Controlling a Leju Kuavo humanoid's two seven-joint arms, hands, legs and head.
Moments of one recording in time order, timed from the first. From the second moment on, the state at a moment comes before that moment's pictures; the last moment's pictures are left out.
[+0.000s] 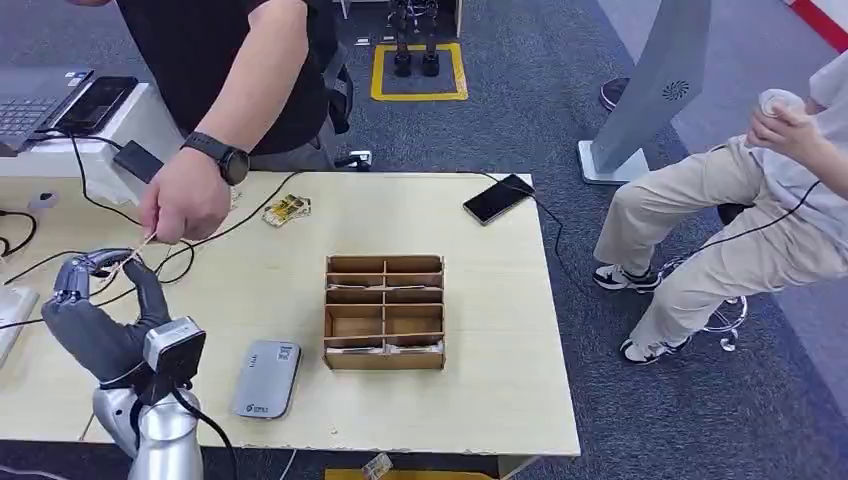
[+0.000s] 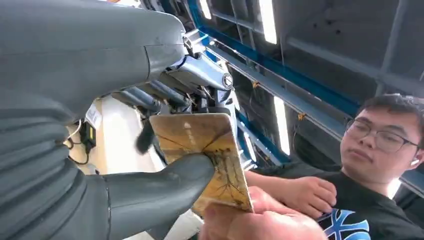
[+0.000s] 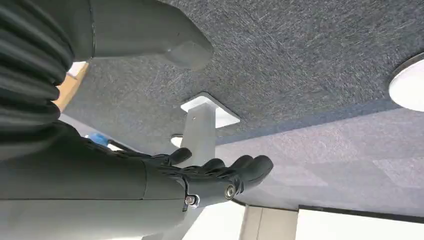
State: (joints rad) left arm -0.13 -0.25 0.19 -1.61 -0.67 0.70 -0.70; right arm -0.12 0.34 -1.54 -0.82 1.37 -0.70 -0.31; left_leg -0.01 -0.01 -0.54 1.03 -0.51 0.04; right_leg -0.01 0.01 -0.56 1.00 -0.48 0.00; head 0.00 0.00
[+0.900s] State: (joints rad) left arm -0.13 -0.25 0.20 -1.66 -0.80 0.70 -0.70; right arm -0.12 0.34 -1.54 -0.81 1.36 -0.70 -0.32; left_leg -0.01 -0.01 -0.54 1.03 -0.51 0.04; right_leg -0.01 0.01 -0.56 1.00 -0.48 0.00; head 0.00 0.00
